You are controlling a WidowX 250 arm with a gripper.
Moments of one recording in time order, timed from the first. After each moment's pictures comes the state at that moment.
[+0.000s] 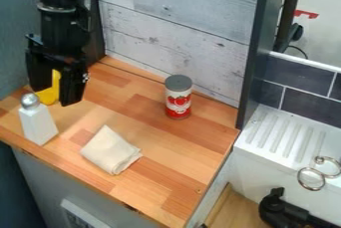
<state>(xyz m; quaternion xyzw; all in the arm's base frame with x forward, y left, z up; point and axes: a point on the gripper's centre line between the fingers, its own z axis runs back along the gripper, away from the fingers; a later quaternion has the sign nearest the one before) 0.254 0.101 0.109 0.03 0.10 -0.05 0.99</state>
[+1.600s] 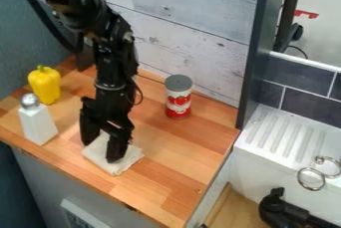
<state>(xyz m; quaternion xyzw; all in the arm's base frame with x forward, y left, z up) 0.281 0.063 0.007 0.04 0.10 -0.10 0.99</state>
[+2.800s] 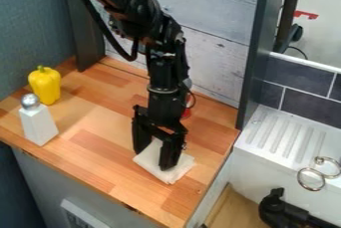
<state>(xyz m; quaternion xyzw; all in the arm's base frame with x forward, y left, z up) 0.297 -0.029 -0.004 -0.05 0.13 -0.16 0.98</state>
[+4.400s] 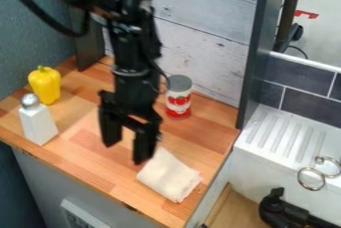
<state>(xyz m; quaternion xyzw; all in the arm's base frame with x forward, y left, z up) 0.252 0.002 0.063 -0.01 0.08 -0.10 0.99</state>
